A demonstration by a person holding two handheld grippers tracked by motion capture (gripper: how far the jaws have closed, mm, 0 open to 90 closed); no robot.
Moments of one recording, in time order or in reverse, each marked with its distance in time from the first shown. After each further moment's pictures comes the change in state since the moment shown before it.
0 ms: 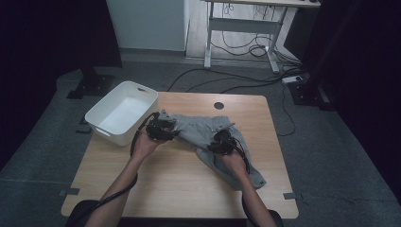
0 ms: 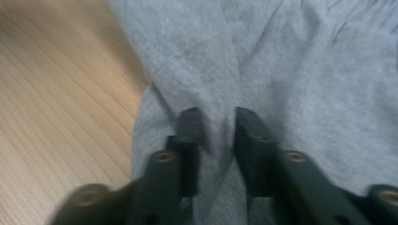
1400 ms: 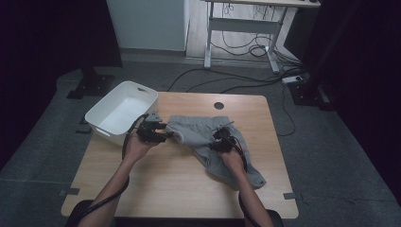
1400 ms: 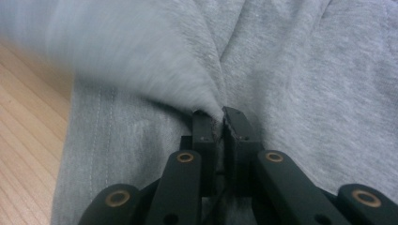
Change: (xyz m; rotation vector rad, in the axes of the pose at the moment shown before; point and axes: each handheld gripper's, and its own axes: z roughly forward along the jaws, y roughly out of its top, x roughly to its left) left arm 0.005 -0.023 -0.026 -0.068 -0.052 -0.045; right arm -0.014 -0.001 0.021 0.052 -0.022 0.074
